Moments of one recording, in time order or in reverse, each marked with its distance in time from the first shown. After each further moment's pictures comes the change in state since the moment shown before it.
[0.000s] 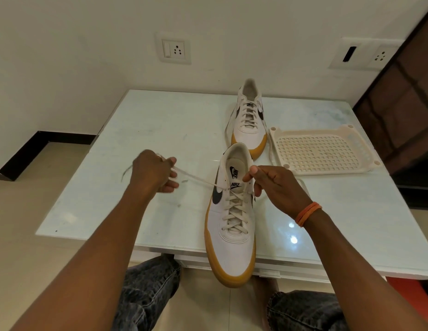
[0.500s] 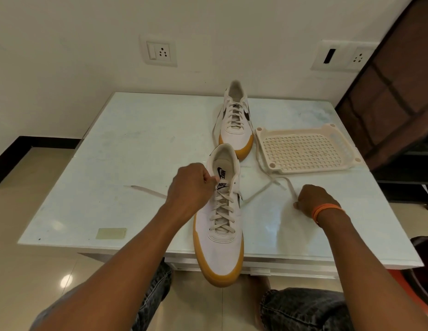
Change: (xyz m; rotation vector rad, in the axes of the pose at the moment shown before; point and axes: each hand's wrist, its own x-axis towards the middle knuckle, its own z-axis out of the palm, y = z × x) left_hand -0.042 0.000 0.077 0.472 -0.107 0.488; right_hand -0.017 0.107 -0.058 -0.632 -0.155 0.783
